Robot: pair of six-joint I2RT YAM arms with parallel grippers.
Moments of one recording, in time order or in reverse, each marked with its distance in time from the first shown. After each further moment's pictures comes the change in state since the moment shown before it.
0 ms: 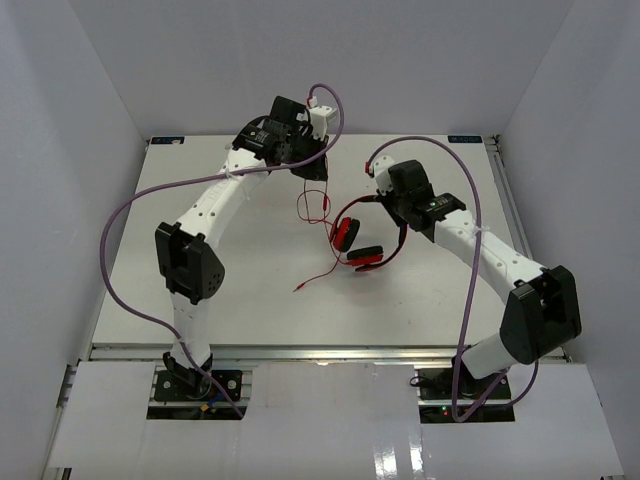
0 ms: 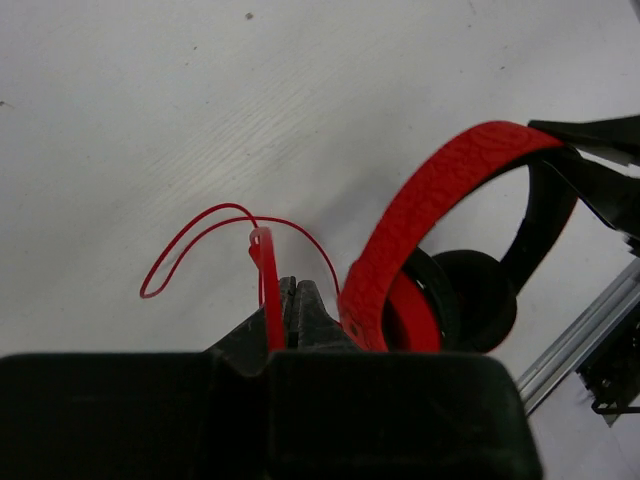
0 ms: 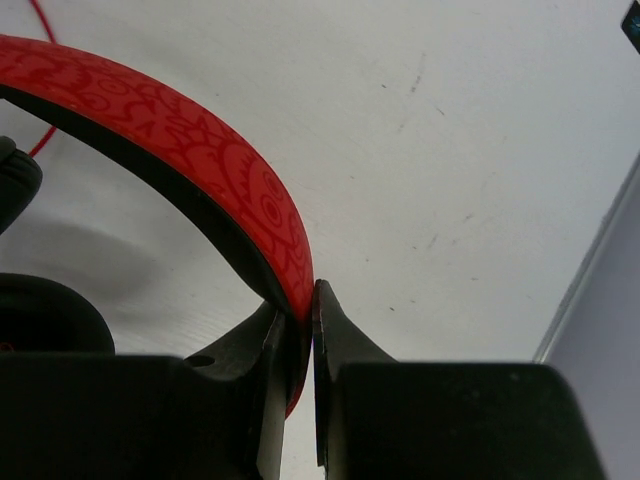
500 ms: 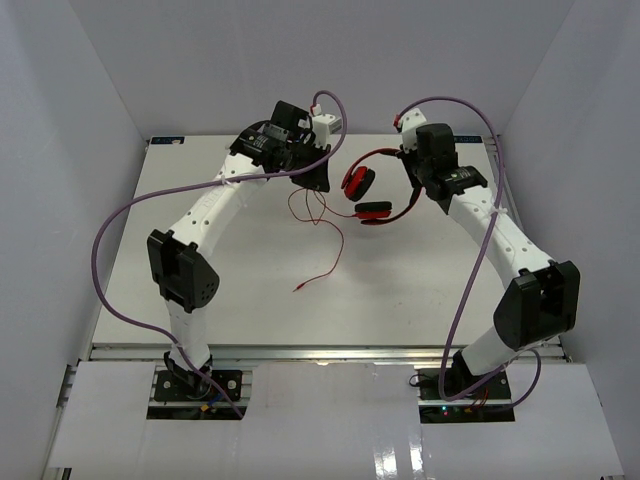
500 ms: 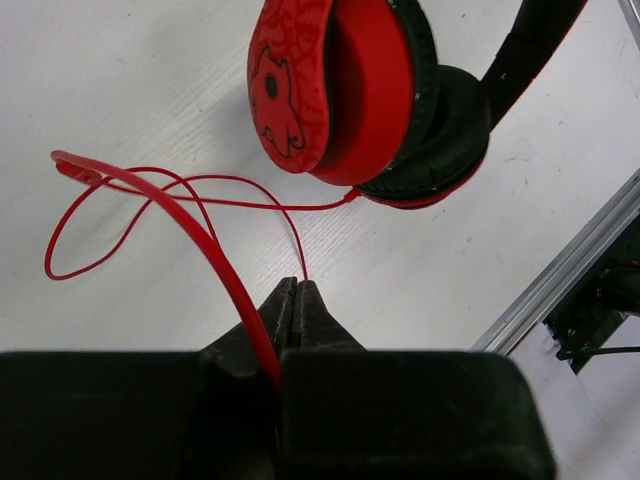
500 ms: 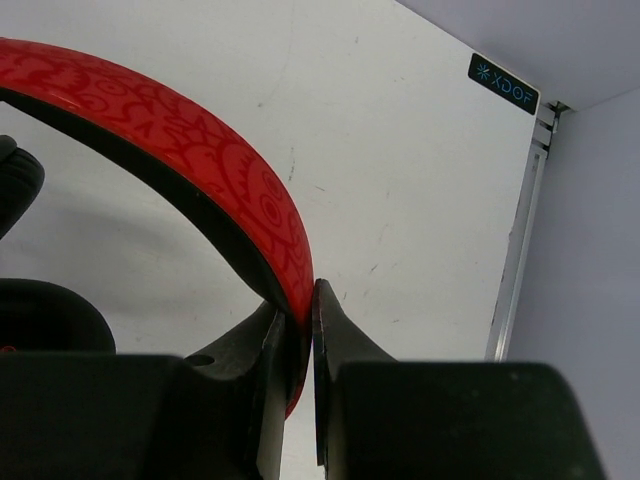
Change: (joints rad) left arm -0.043 -0.098 -0.060 -0.068 0.031 -0.011; right arm -0.159 0.080 0.238 0.043 0.029 0.043
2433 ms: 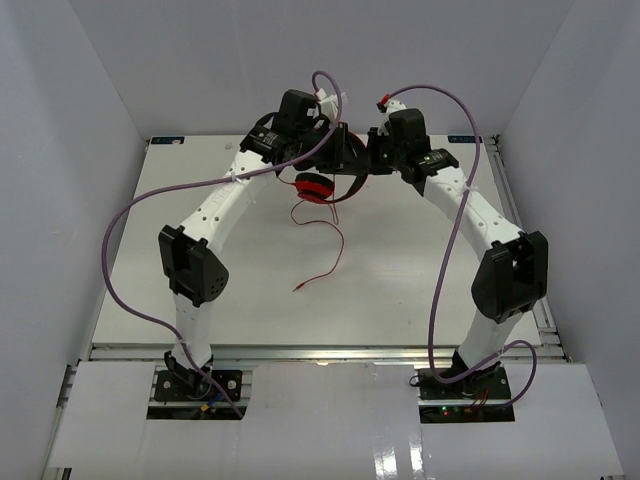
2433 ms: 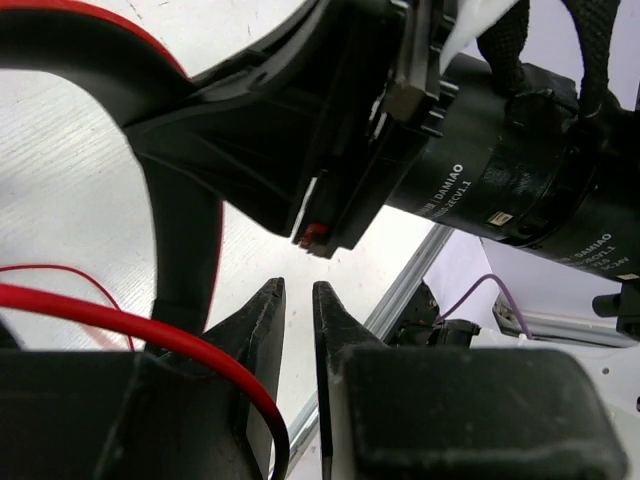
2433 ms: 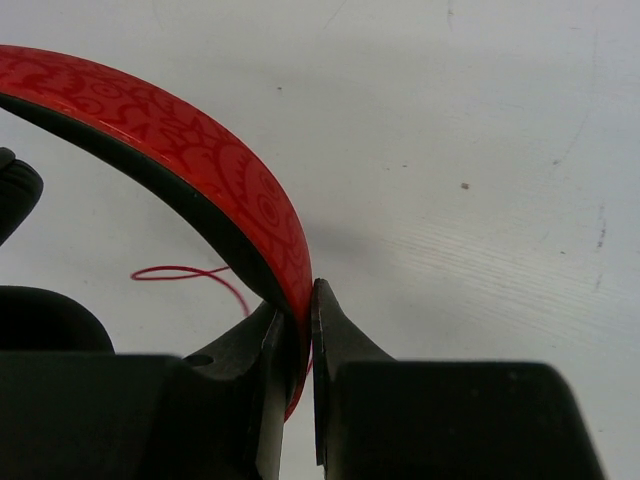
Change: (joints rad) left arm -0.016 0.080 0.107 0.199 0.219 -0.409; right arm 0.061 0.193 0.205 0.022 -0.322 0.533
